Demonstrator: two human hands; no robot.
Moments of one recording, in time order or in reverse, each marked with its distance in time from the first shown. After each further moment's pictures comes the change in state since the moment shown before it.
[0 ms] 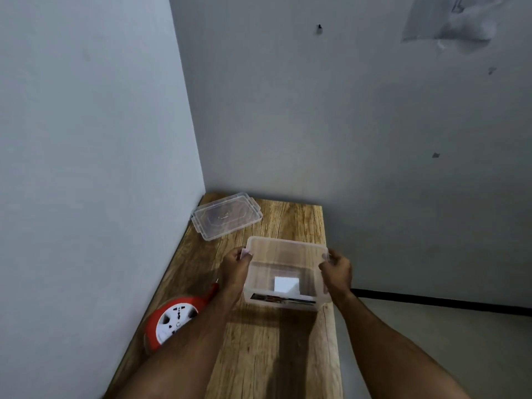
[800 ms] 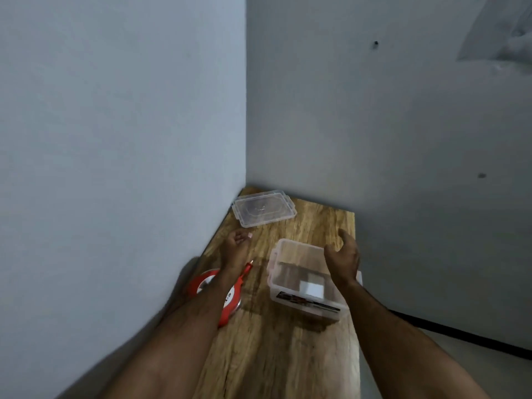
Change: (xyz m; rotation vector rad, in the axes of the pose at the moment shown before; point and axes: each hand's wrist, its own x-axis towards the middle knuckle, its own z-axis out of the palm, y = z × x) left_hand -0.029 0.013 -0.096 -0.106 0.198 -0.007; right_hand -0.062 -0.074 0.039 -0.160 -0.009 -0.269
